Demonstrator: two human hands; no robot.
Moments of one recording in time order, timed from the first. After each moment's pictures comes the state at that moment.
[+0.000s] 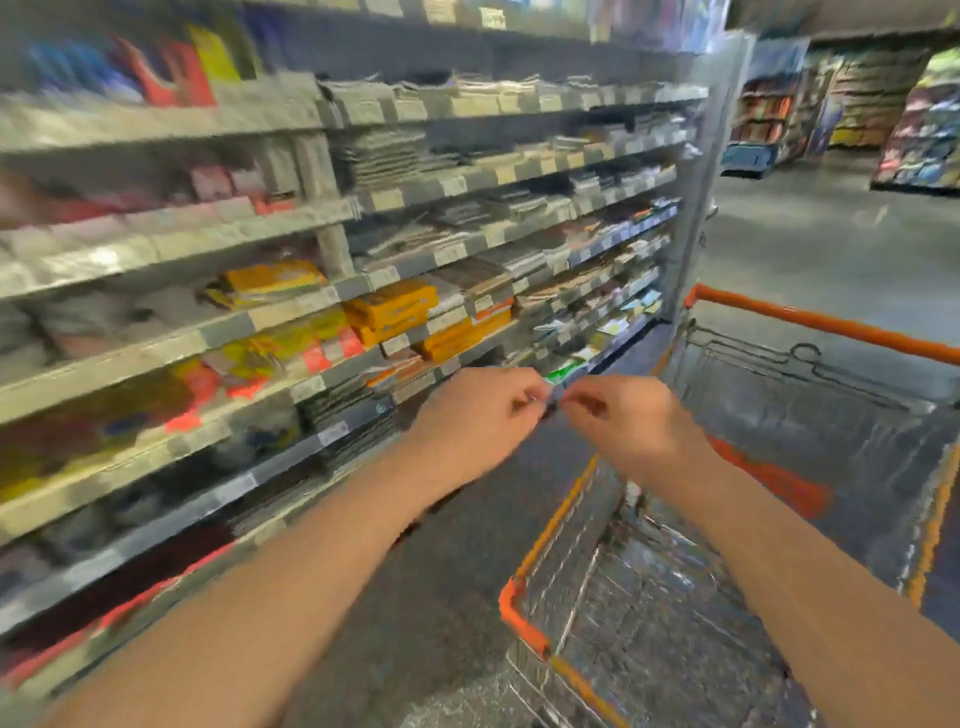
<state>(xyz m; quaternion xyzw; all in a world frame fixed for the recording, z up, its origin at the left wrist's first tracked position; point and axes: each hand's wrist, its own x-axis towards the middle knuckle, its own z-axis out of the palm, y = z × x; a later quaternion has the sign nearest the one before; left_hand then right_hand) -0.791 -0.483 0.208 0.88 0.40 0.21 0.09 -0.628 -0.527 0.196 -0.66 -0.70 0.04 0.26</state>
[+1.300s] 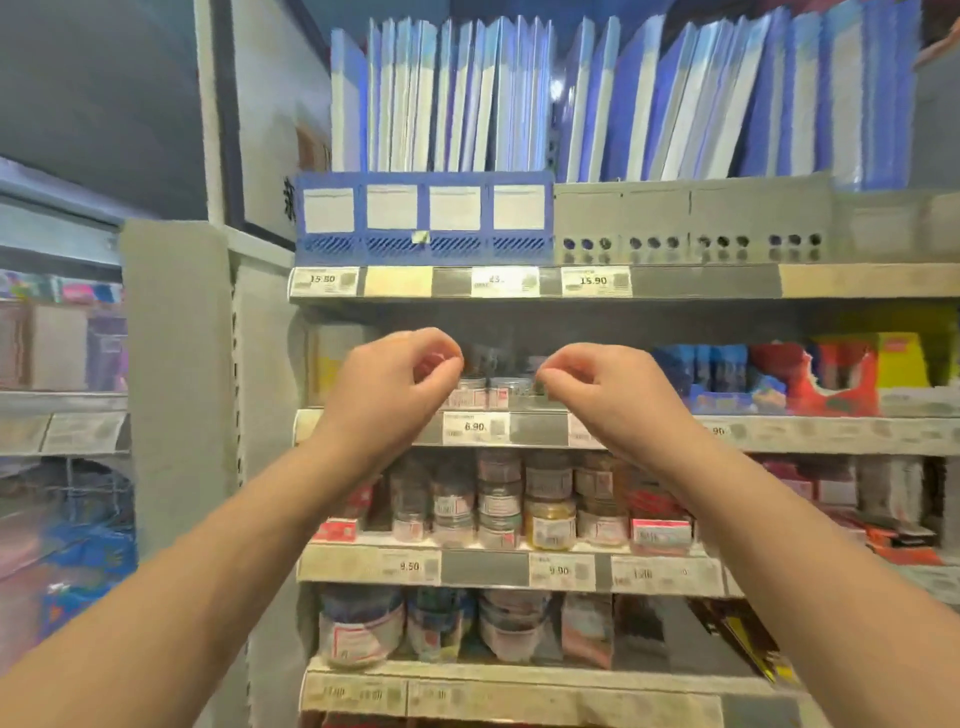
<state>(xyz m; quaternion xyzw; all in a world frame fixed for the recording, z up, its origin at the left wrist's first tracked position) -1.351 -0.300 0.425 0.56 0.65 0.42 -0.30 -1.190 -0.185 0.427 -0.23 -0.87 0.08 0.44</state>
